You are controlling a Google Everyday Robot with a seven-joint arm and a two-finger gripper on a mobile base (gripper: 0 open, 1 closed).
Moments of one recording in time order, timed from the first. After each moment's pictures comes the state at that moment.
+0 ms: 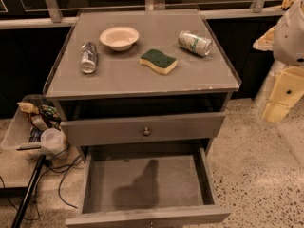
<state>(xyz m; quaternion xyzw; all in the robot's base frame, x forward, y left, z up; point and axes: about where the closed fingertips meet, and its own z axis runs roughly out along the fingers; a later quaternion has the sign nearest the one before) 0.438 -0.217 0.976 -0.60 0.78 -0.03 0.16</state>
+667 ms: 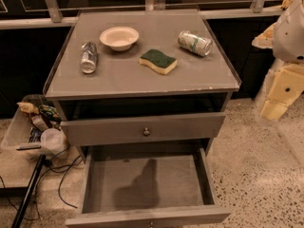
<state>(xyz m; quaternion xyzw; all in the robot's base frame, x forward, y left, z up) 0.441 -0.214 0.979 -0.60 0.78 -0.03 0.17</state>
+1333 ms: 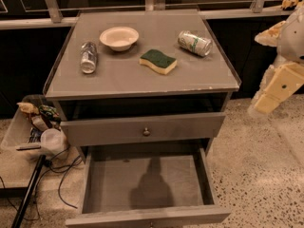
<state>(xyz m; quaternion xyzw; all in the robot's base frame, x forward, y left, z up) 0.461 -0.215 0.978 -0.57 0.78 0.00 0.25</state>
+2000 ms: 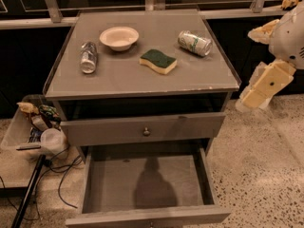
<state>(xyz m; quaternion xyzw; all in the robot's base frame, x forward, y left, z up) 0.478 -0.201 0.979 -0.56 0.77 0.02 0.30</state>
